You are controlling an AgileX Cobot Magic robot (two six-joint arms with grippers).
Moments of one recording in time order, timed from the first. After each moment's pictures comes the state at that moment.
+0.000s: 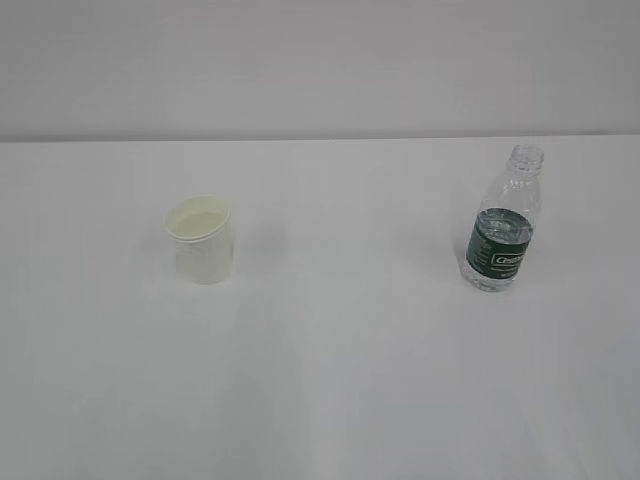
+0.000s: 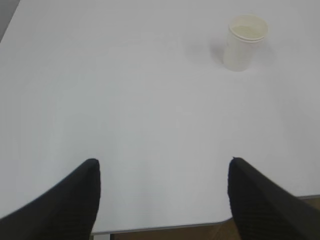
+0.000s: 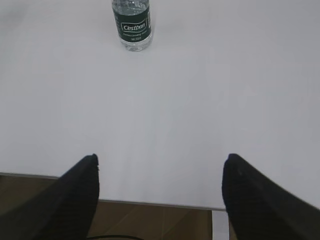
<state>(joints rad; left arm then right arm) -0.21 0.04 -0.53 0.12 1.11 -0.19 0.07 0.12 -0.49 -0.03 1.13 -0.03</state>
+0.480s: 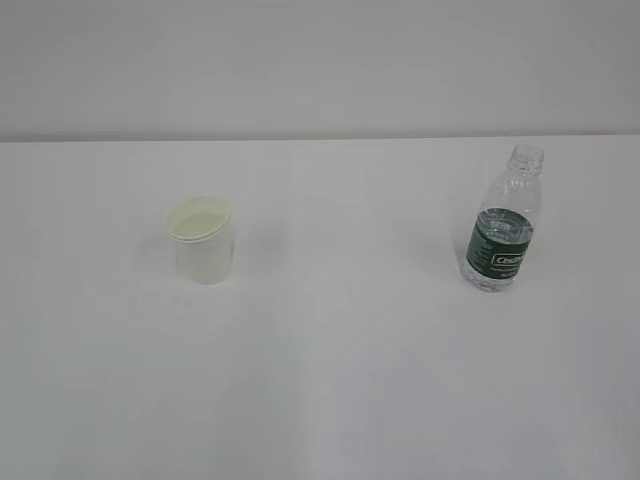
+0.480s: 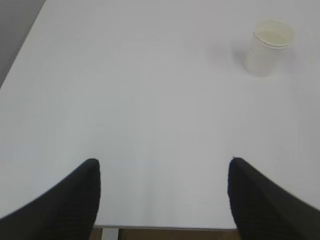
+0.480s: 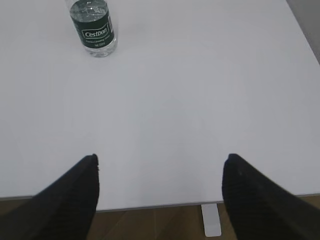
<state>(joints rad) -0.12 0.04 -0.53 0.12 1.11 -0.19 -0.08 0.12 -0.49 -0.03 1.13 -0.03</state>
